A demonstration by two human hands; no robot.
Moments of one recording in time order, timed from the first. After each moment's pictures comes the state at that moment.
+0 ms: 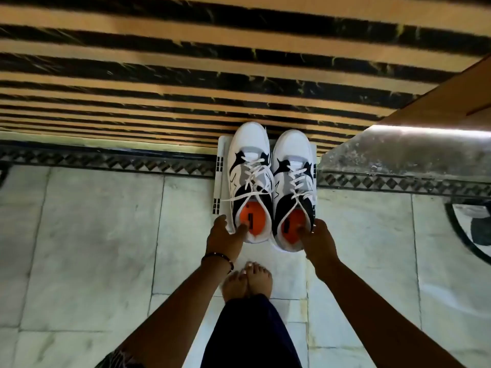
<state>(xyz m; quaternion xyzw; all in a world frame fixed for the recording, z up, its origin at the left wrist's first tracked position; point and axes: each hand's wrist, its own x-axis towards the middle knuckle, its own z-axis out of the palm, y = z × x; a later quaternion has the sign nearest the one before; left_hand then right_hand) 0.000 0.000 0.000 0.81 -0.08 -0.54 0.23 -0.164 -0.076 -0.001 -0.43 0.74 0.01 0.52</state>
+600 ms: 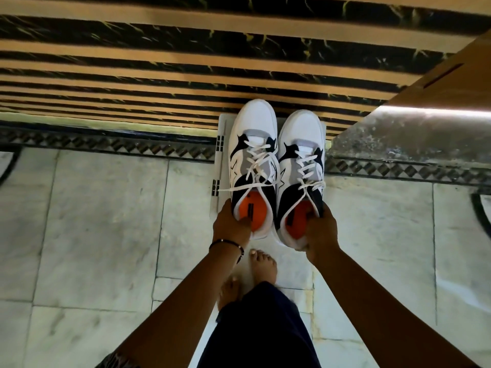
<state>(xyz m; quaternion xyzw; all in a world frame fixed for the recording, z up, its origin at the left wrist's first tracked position) -0.028 -0.002 0.003 0.83 -0.10 -0.49 0.25 -0.166 -0.067 -0.030 -0.27 0.76 -0.14 0.58</state>
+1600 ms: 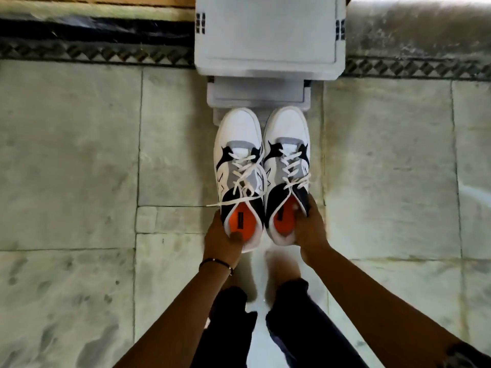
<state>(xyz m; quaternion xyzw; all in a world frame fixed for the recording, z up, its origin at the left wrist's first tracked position) -0.133 0.281 -0.138 0.82 -0.14 -0.50 0.23 -0.272 0.204 -0.179 -0.35 0.73 -0.11 0.58</state>
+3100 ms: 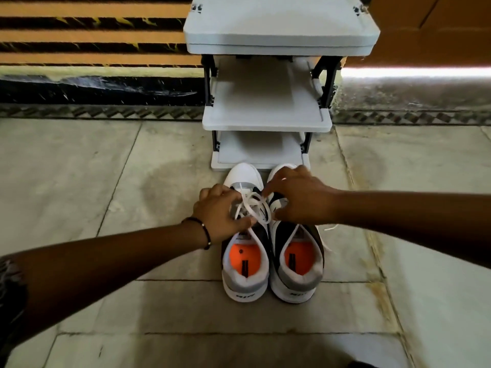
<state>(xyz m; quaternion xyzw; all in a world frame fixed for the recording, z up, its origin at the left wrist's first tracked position) -0.055 0.195 -0.336 0.76 -0.57 -0.28 0.10 -0.215 0.109 -0.271 -0.90 0.36 0.14 0.21</state>
